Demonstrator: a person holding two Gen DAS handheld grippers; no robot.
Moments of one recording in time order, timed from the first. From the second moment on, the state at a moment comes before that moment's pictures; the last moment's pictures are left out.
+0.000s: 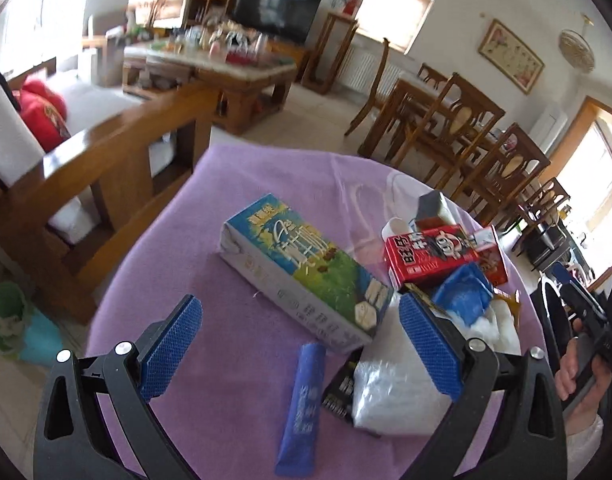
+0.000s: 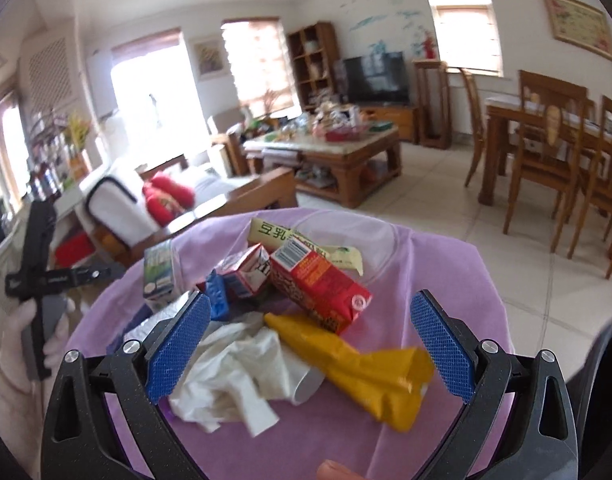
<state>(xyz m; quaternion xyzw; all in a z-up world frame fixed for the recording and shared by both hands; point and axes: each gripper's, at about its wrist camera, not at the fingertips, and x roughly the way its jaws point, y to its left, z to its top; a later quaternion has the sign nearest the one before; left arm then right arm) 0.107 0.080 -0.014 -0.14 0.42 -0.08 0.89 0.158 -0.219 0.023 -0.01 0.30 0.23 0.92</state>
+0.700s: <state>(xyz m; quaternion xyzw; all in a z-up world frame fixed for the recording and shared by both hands) 0.142 0.080 -0.040 -0.20 0.44 -0.01 0.88 0.237 -0.170 -0.018 -0.13 0.36 0.29 0.88</state>
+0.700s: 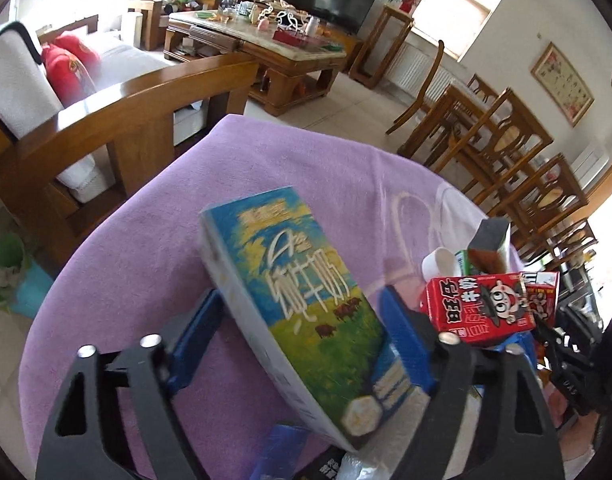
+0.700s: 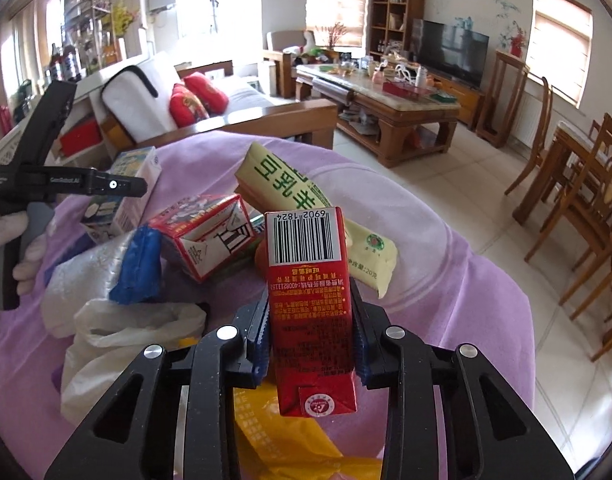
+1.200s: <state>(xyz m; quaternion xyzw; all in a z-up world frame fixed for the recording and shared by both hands) 0.099 0.076 0.013 -0.21 0.35 -0.10 0.91 0.159 -0.227 0.073 0.01 0.25 0.28 0.93</state>
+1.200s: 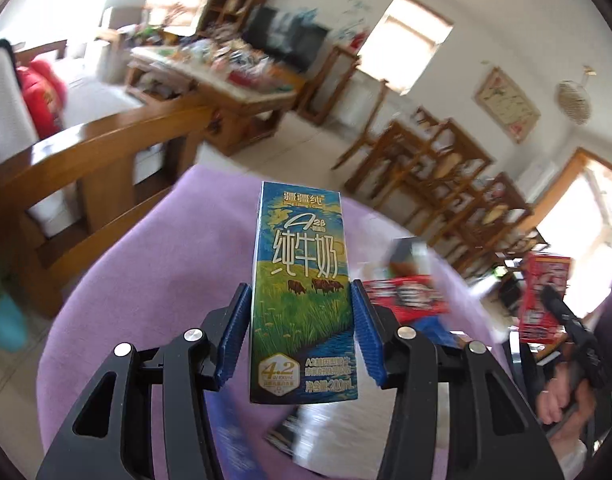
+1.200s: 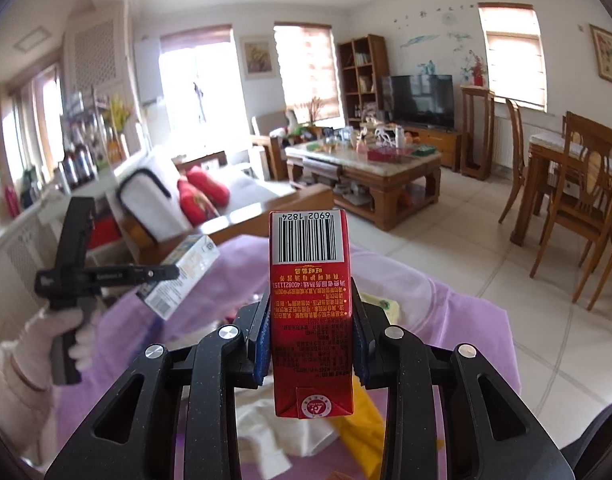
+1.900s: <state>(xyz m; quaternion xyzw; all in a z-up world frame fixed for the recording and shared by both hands) 0.100 -0.298 0.026 -0.15 0.40 -0.44 0.79 0.030 -0.551 0.030 0.13 0.33 0.00 0.94</state>
